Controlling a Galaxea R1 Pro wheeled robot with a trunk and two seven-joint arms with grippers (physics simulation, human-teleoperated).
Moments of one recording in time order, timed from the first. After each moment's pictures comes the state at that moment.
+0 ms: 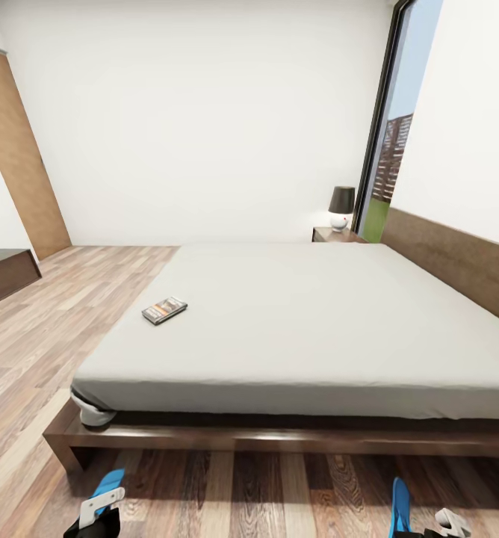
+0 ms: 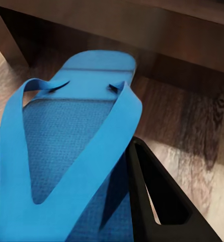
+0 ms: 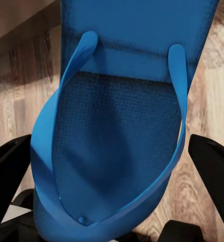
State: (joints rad) left arm -0.46 0.13 0.58 -0.02 -0.25 -0.44 -0.03; right arm -0.46 -0.43 -0.18 -0.08 -0.10 0.26 0.96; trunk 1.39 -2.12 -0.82
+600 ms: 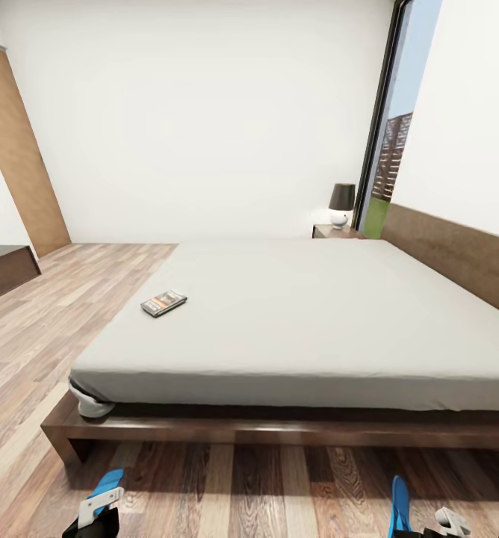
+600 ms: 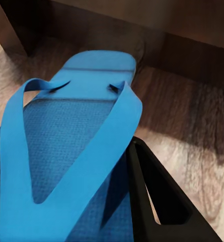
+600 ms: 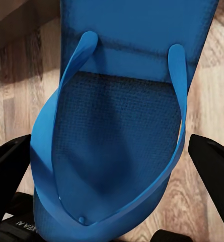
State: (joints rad) left arm -0.46 0.14 0.58 -0.02 -0.25 -0.44 -0.02; right arm -0.46 -0.43 -0.18 -0.08 -0.10 0.23 0.96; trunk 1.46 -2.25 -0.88
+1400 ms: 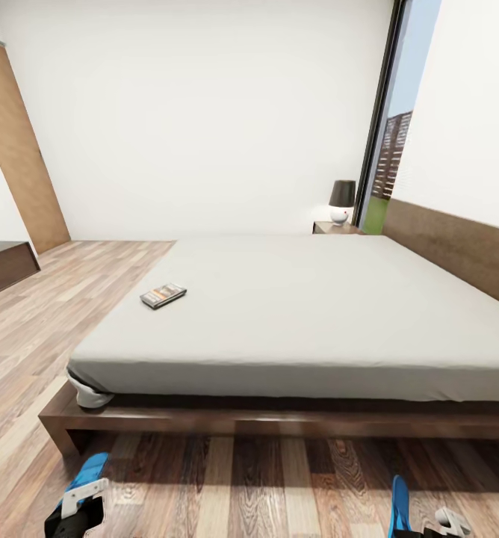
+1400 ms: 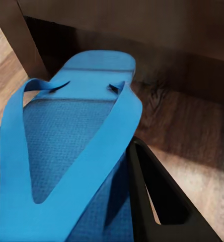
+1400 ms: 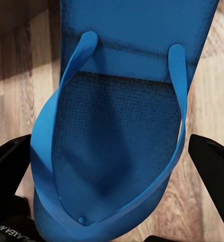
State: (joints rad) left arm -0.46 0.18 0.58 -0.05 -0.25 -0.52 -0.02; right arm -0.46 -0.43 -0.18 -0.08 -0.10 0.23 0.96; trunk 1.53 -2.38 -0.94
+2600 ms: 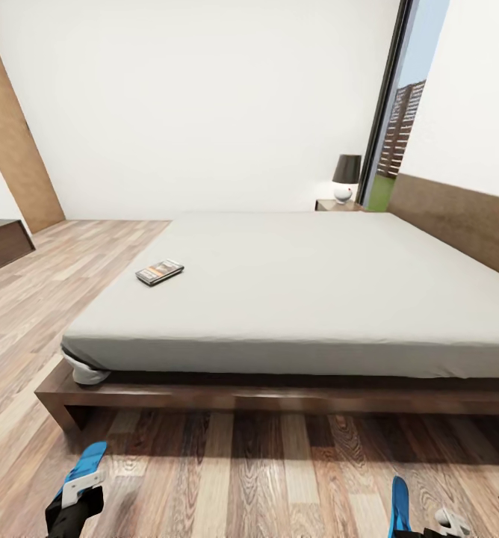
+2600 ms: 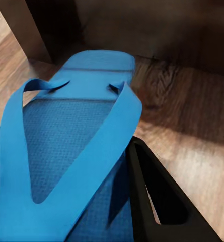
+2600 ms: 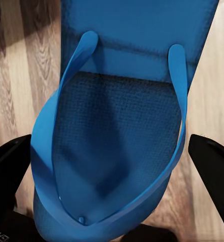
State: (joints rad) left arm -0.45 0.17 0.58 -0.11 -0.25 -0.52 -0.03; right arm -0.46 -0.43 -0.18 -0.08 -0.10 0.23 0.96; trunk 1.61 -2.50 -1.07
